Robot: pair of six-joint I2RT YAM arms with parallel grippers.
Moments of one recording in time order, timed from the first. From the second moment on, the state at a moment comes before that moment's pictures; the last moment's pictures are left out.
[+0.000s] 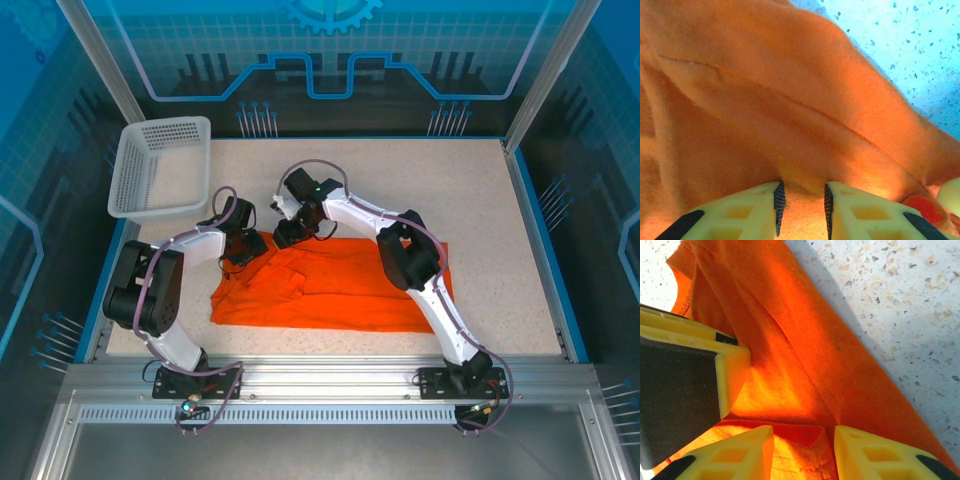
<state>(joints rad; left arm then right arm) -0.19 1.67 0.88 -0.36 0.08 -0.77 0.70 2.45 2.09 -0.84 -0.49 0.13</state>
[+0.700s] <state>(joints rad) -0.19 1.67 0.88 -0.36 0.08 -0.77 0.71 2.41 1.99 -0.82 -0.52 0.10</state>
